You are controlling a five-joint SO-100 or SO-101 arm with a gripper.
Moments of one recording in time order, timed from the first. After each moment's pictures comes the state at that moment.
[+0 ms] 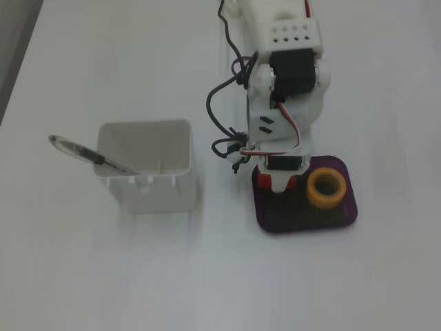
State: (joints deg) arm -3.0 45.7 39.2 78.3 -0.7
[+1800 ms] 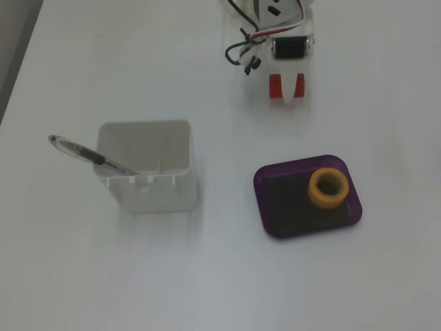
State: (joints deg) arm -11.1 116.4 128.8 51.4 7.6
